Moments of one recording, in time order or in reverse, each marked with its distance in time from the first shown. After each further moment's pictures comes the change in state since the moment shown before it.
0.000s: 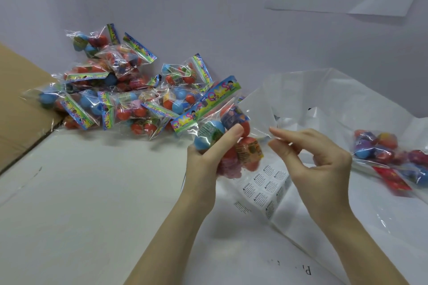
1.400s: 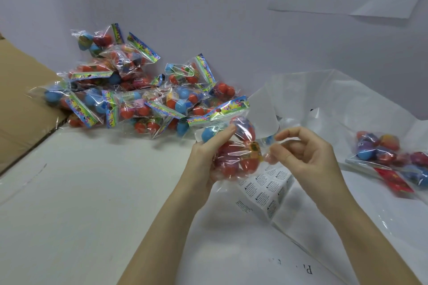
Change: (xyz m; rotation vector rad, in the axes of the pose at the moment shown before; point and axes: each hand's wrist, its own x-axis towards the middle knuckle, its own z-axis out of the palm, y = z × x) left_hand 0.006 0.005 -0.011 -0.082 -0.105 -0.247; right_hand 0.007 -0.001 -0.004 0.267 -0.276 0.531
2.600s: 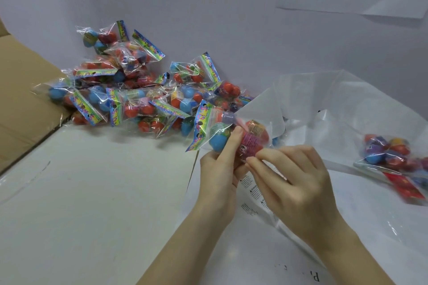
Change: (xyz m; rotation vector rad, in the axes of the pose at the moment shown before) left_hand 0.000 -0.021 0.021 -0.262 0.261 0.055; right_hand -0.007 0.022 0.020 -0.936 0.240 -1.119
